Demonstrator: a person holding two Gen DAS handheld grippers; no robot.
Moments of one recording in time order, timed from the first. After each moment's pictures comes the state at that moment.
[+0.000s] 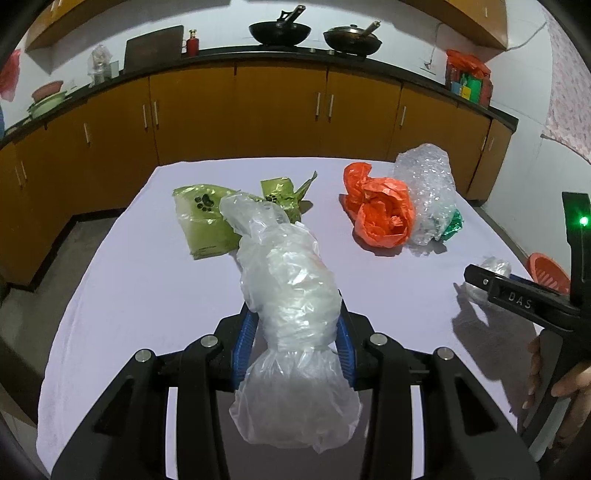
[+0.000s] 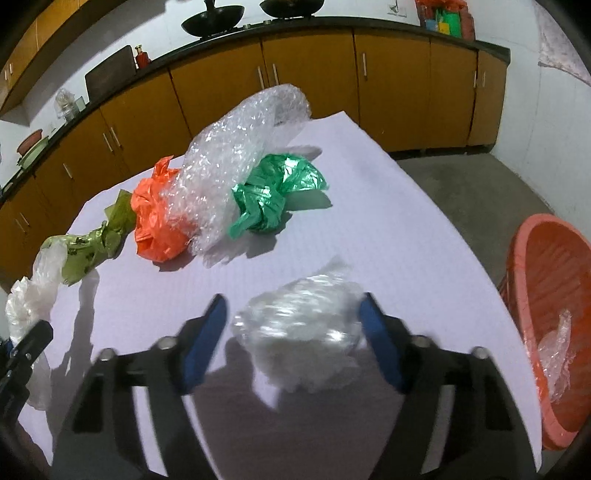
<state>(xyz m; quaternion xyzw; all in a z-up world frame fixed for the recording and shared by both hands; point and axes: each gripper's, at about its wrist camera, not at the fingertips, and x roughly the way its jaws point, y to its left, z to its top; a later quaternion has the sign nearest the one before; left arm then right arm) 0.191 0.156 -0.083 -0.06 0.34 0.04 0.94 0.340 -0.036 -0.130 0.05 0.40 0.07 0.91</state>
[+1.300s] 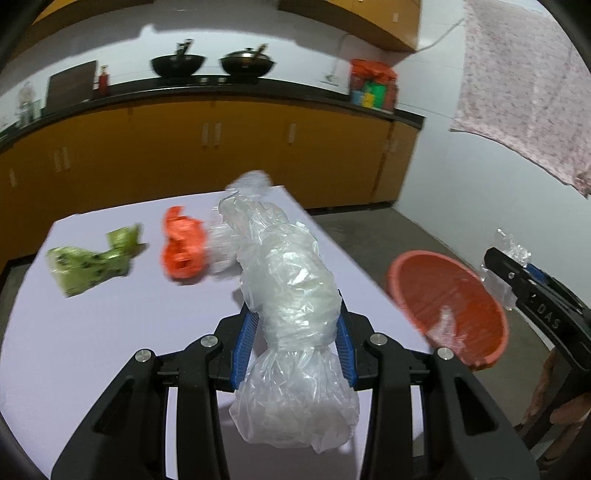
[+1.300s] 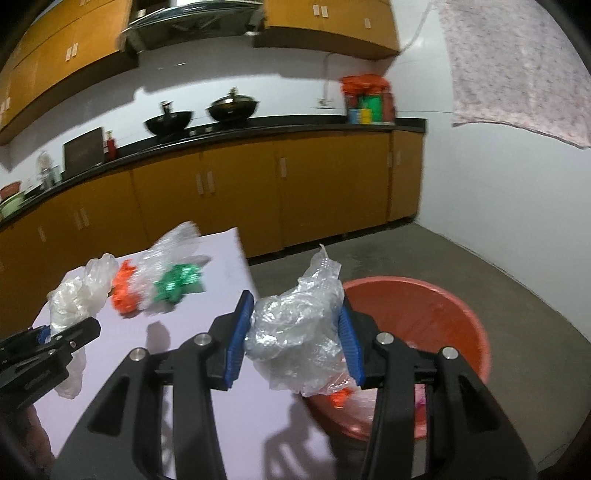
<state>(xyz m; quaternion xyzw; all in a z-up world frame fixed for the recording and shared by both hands) 0.171 0.002 -0.026 -0.04 0.30 -0.13 0.95 0.188 -0.189 -0.026 0.05 0.22 -0.05 0.97</state>
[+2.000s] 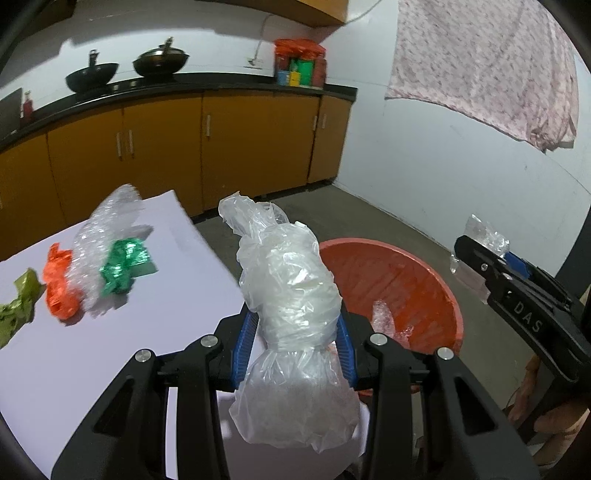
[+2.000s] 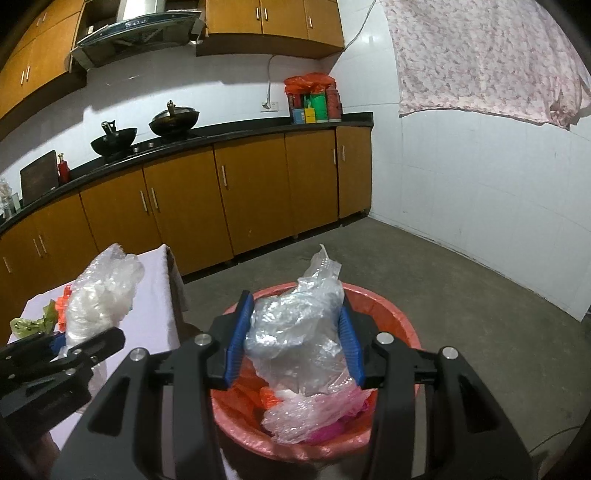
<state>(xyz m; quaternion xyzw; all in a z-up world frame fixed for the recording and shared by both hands) 0.202 -0.117 -0.028 0.01 0.31 -0.24 0.92 0.193 -0.278 -0.035 0.07 0.22 -0.13 0.96</state>
